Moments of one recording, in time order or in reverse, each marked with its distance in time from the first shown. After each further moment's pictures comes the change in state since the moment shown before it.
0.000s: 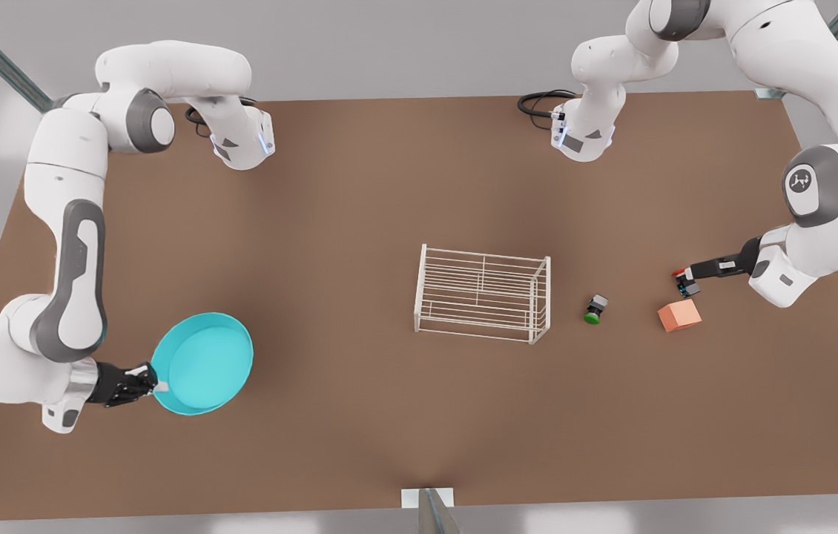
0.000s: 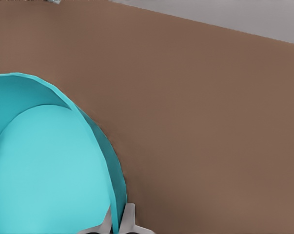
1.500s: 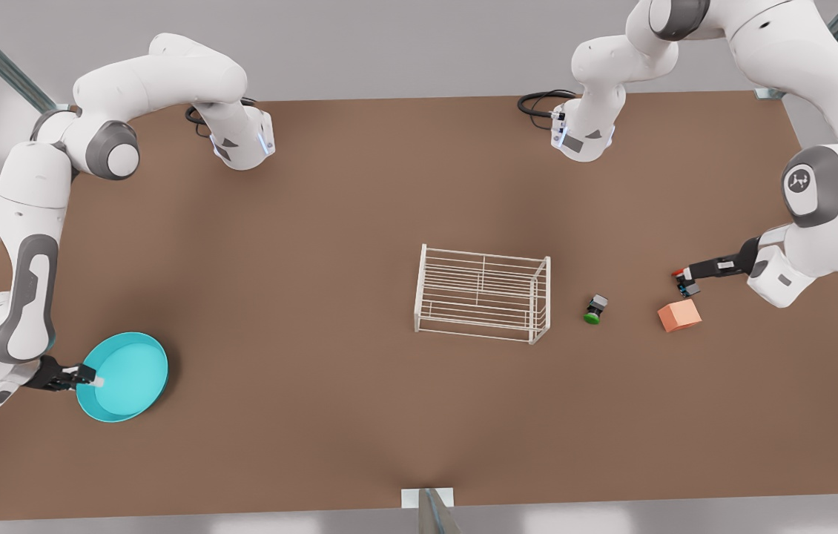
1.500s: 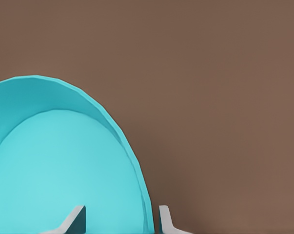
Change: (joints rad) left arm -0.003 0.000 -0.002 0.000 -0.002 0.000 -0.001; right arm -0.347 0.248 0.012 -0.002 -0.097 0.293 -0.057
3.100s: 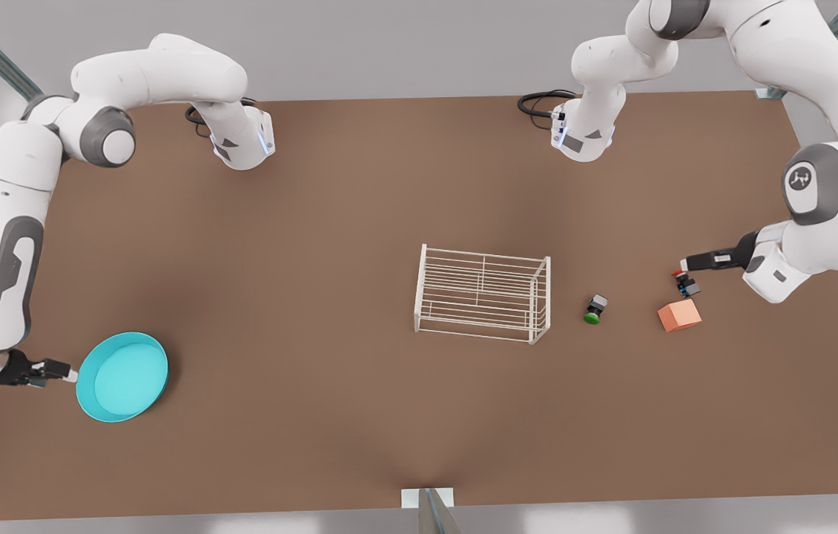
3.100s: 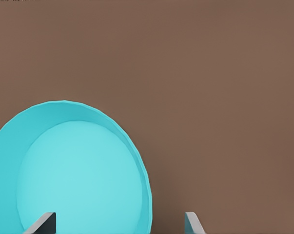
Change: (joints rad) left arm 0.004 -0.005 -0.003 -0.001 -0.003 -0.053 0.021; right arm 0.005 -0.100 -0.010 0.012 -0.079 -0.061 0.123
